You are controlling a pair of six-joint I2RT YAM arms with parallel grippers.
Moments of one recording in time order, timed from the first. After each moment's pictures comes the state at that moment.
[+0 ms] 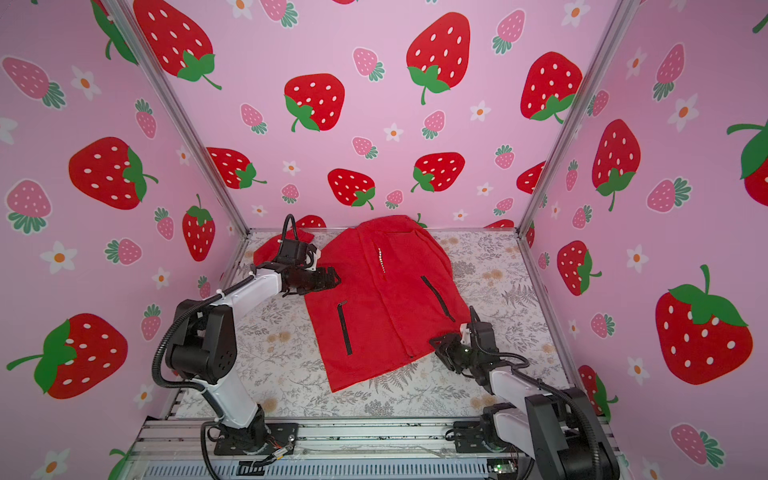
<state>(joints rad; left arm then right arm) -0.18 1.80 1.26 -0.44 0.32 -0.34 0.29 1.19 0.17 0.27 -0.57 1.14</state>
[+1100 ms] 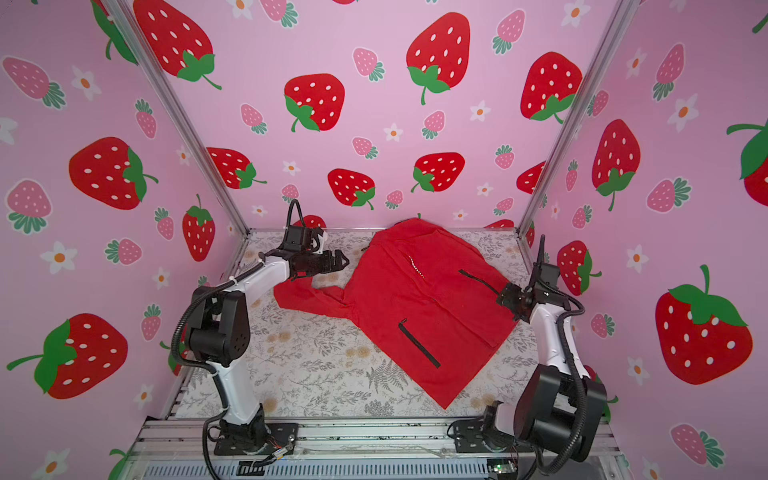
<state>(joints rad) -0.20 1.96 1.47 -0.35 0.37 -0.30 -0.18 1.30 1.01 -0.64 -0.09 0.26</state>
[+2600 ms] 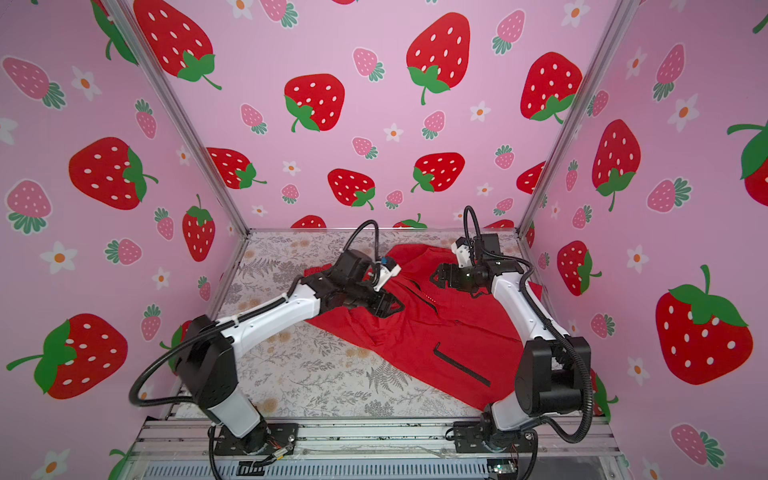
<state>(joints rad) -0.64 1.62 1.26 -0.43 0.45 -0.17 0.20 1.52 1.25 -0.70 -0.51 0.16</state>
